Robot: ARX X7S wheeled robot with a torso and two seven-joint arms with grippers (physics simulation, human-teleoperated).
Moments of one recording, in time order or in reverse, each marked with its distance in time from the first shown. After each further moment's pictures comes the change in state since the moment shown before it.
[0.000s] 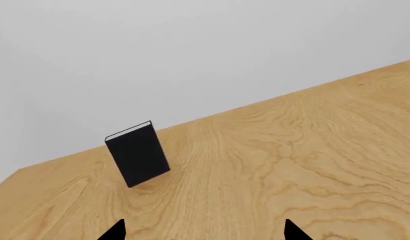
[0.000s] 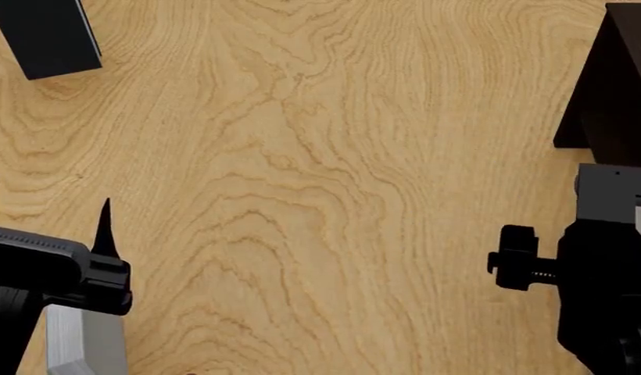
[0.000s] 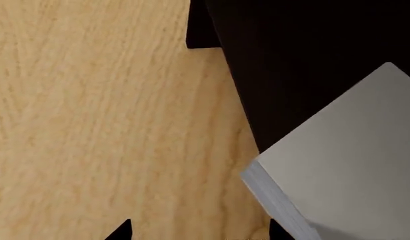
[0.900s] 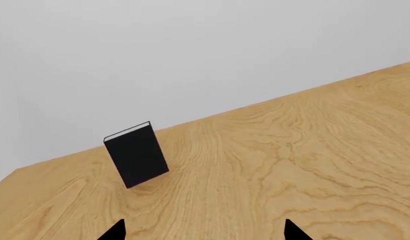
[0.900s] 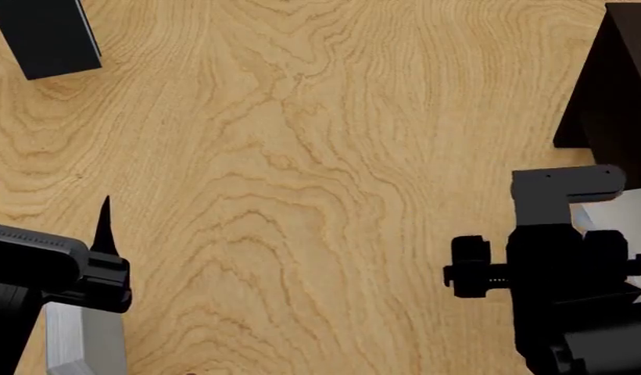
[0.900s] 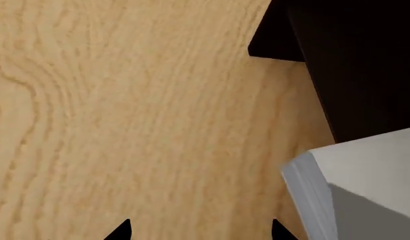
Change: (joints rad) left arm -0.003 0.007 -0.010 -0.003 0.002 0.000 0.014; right arm -0.007 -0.088 -0.053 0.012 -0.148 -0.019 -0.093
